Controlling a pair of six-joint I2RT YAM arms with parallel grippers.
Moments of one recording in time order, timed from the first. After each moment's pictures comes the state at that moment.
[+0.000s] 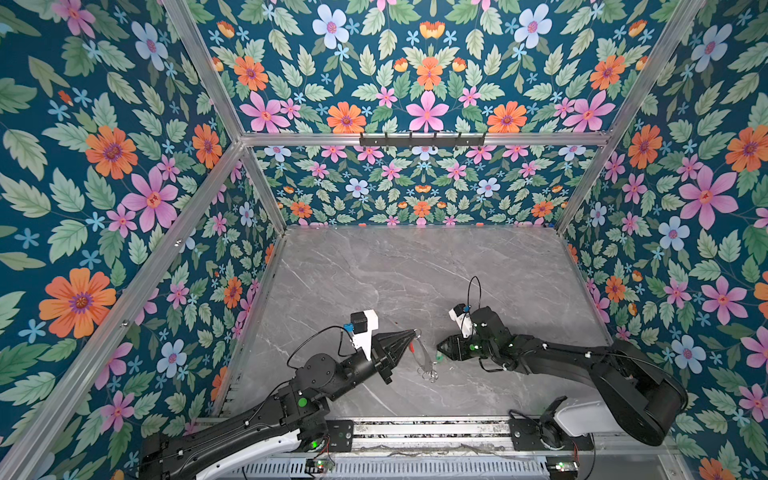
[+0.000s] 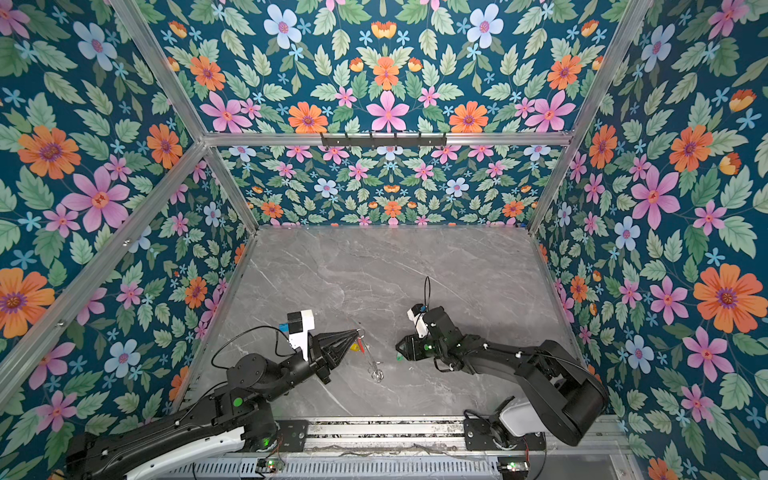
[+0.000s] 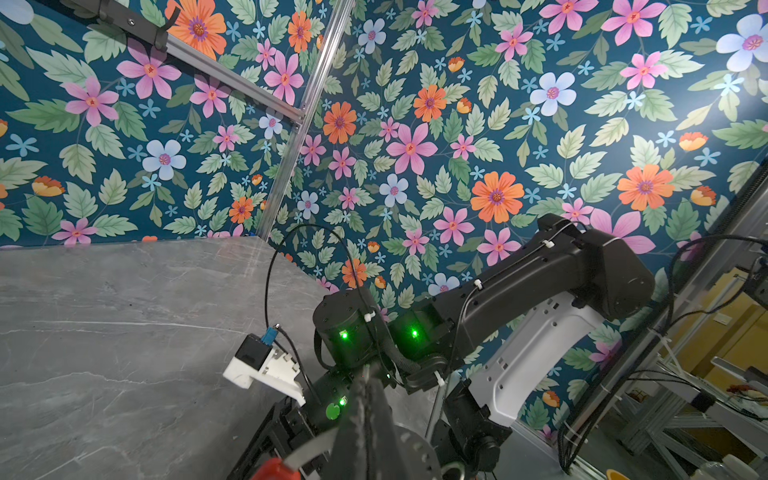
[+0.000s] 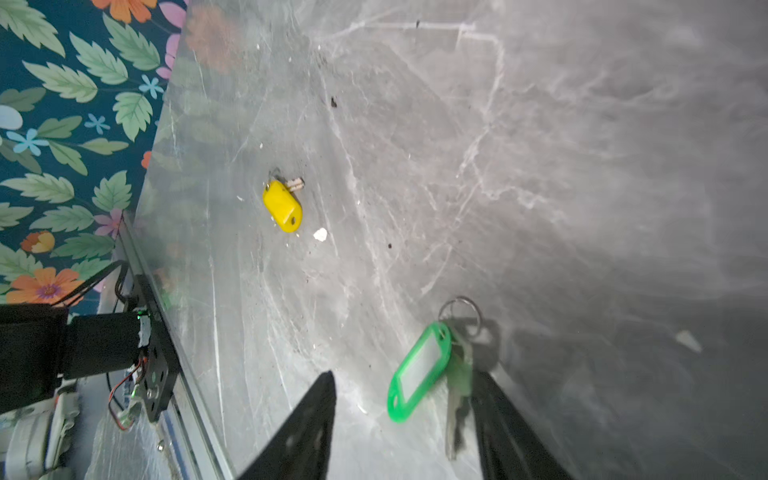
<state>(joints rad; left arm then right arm) -1.15 0.53 0.37 0.36 -0.06 -0.45 0.67 1.36 0.47 0.14 -0.35 0.53</state>
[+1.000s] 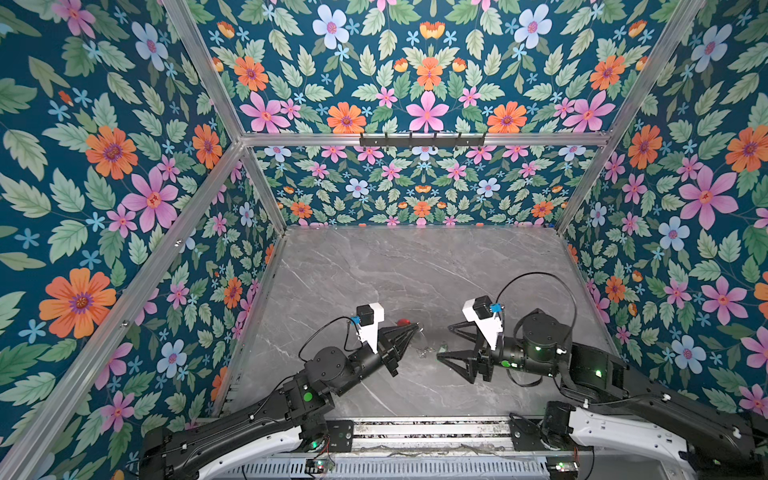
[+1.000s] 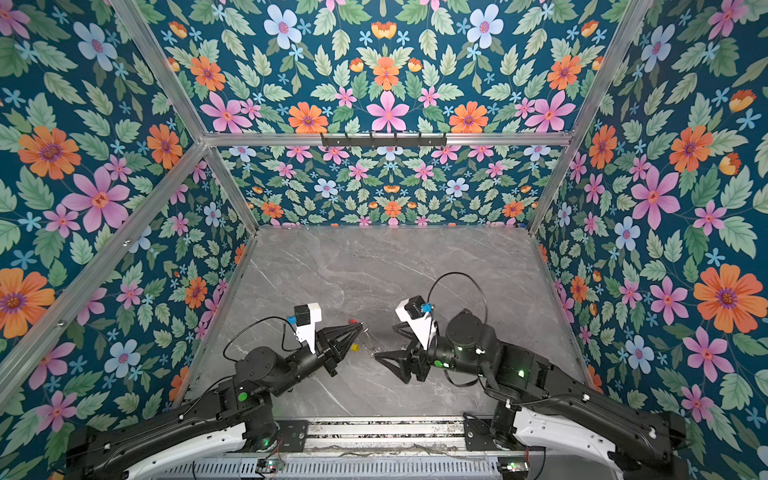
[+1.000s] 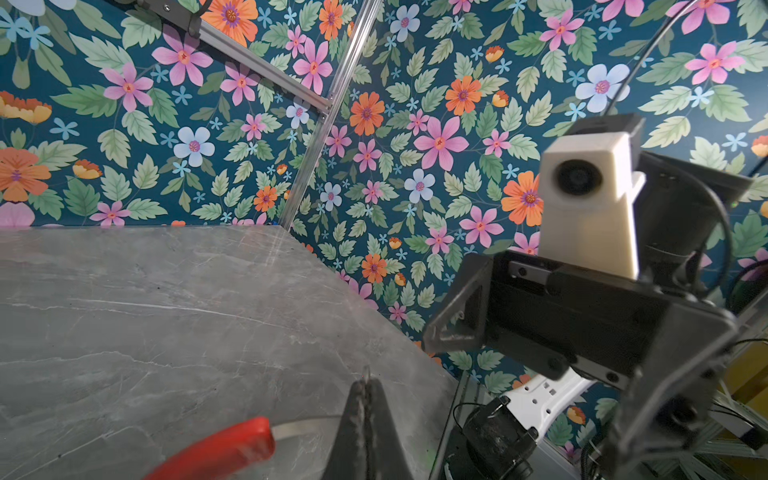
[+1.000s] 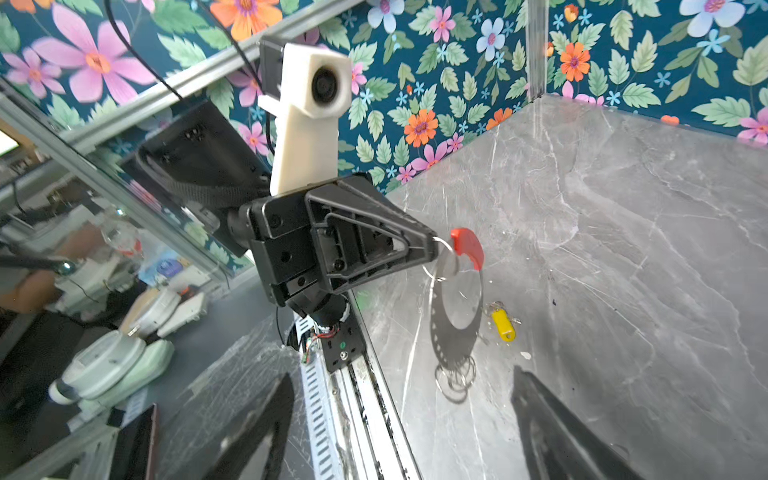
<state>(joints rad) -1.15 0.62 0.43 0.32 -0.12 -0.47 1.12 0.85 0.92 -0.38 -0.10 0.29</state>
